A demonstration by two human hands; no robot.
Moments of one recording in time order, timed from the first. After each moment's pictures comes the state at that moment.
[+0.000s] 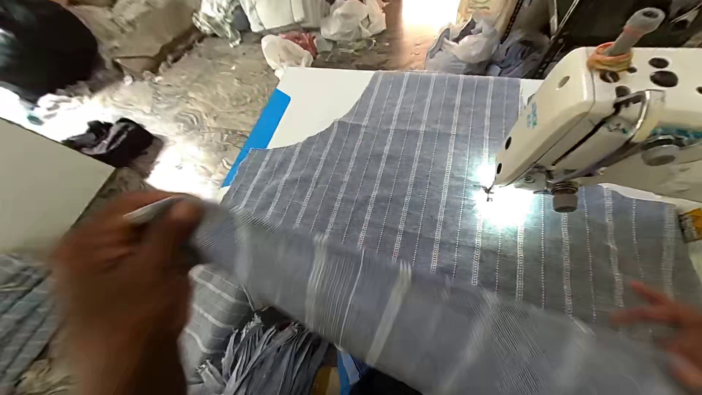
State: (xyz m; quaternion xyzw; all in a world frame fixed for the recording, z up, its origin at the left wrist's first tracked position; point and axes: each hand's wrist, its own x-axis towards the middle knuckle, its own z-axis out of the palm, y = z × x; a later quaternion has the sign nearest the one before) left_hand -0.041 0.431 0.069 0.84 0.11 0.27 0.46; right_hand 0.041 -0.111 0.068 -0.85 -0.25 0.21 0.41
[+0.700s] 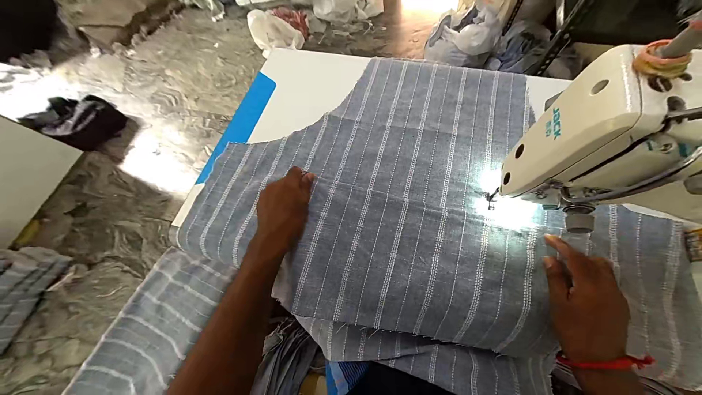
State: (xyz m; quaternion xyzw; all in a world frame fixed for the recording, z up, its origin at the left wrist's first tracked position) left_hand 0.115 0.415 -0.044 0.97 0.20 0.01 0.12; right_hand 0.078 -0.037 -0.063 -0.97 -0.05 -0.12 0.18
